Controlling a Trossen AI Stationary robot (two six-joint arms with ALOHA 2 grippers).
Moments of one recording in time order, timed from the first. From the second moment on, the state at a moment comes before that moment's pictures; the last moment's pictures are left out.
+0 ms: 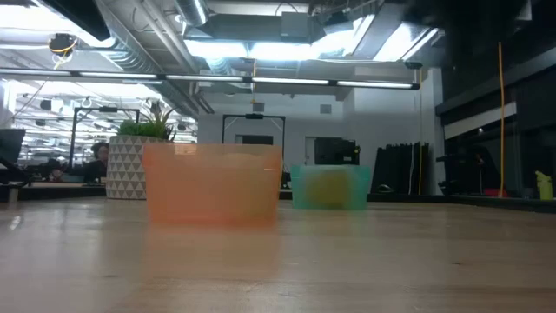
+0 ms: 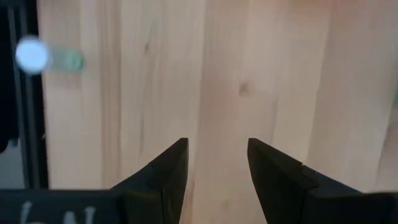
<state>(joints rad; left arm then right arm) -0.77 1.50 1.23 -1.08 -0.67 -1.09 0.50 1.74 1.51 -1.16 0.08 0.44</state>
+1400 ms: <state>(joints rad) -0.63 1.50 1.23 -1.01 -0.66 -1.04 1.06 1.44 1.02 -1.21 0.48 1.41</state>
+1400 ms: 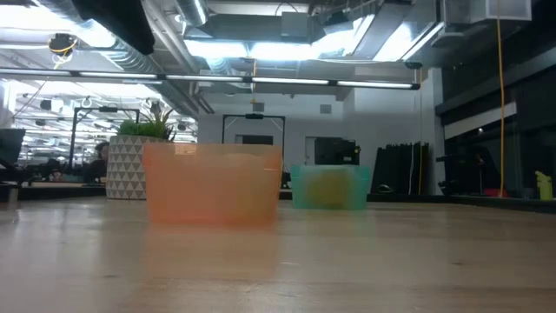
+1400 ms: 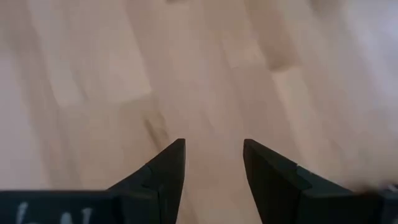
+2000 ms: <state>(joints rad) -0.60 1.51 1.23 -0.58 -0.64 -0.56 0.96 1.09 0.68 -0.64 0.45 0.97</state>
